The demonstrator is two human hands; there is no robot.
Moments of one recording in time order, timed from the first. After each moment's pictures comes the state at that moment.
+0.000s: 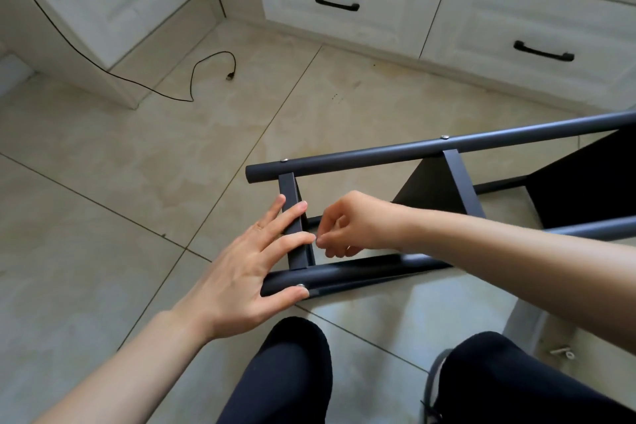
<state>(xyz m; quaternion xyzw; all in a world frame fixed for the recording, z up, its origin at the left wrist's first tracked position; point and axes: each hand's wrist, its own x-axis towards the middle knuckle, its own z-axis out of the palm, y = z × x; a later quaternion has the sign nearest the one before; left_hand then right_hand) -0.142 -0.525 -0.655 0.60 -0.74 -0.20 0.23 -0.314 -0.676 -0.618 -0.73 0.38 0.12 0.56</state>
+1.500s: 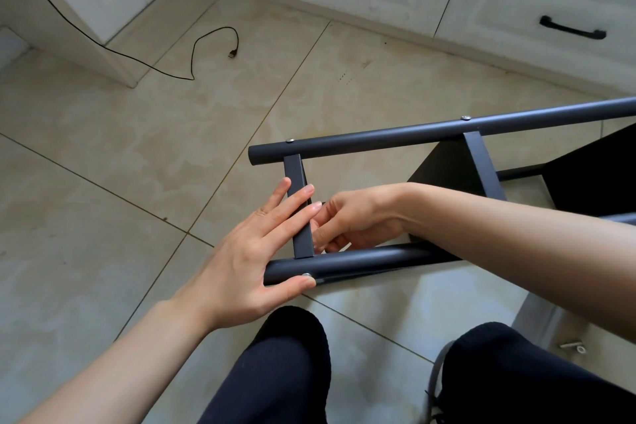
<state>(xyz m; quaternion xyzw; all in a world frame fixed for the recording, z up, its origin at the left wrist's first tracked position) -0.144 -0.526 -0.654 0.60 -0.73 -0.21 0.23 -0.295 -0.691 -0.660 -0.52 0.29 0.25 0.76</state>
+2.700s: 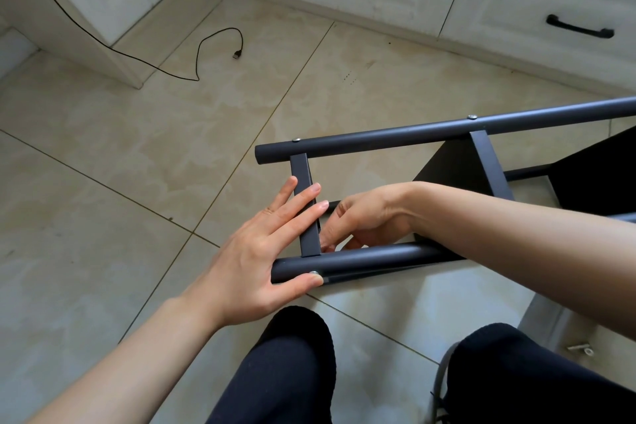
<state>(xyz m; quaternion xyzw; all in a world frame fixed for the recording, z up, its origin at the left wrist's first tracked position) -0.146 -0.528 -0.653 0.61 -0.73 -0.21 0.24 -0.294 -0.694 -0.661 -0.53 0.31 0.29 0.74</state>
